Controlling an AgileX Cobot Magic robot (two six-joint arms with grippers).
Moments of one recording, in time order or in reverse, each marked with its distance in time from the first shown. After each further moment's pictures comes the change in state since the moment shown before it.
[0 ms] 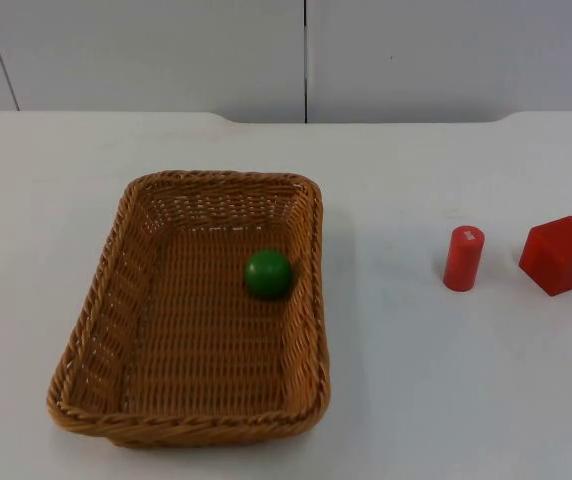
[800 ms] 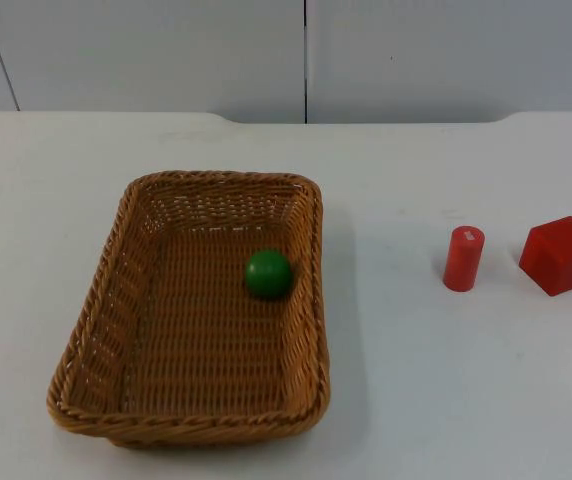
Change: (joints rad) right arm 0.000 -0.384 0.138 0.190 0.291 -0.269; left arm 0.000 -0.468 0.114 0.281 0.196 -0.266
